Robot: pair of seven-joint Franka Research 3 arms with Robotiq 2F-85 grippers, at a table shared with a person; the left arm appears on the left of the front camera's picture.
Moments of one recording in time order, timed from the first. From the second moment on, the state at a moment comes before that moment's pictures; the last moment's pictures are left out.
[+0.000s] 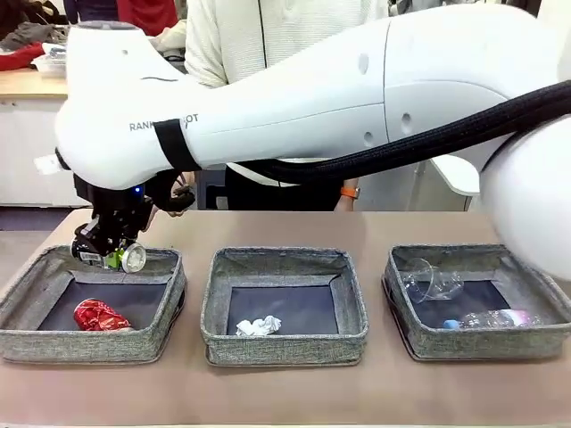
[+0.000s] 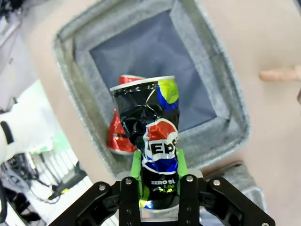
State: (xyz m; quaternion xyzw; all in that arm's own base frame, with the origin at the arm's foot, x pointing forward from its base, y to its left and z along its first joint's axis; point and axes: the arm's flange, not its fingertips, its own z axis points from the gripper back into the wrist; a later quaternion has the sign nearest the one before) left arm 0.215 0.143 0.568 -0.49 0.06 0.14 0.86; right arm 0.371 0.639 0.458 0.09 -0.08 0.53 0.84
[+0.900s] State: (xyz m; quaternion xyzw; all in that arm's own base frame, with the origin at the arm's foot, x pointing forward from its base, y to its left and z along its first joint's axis) left arm 0.215 0.143 0.568 -0.49 0.06 0.14 0.86; right arm 0.372 0.638 0.464 0.09 -0.09 0.53 0.84
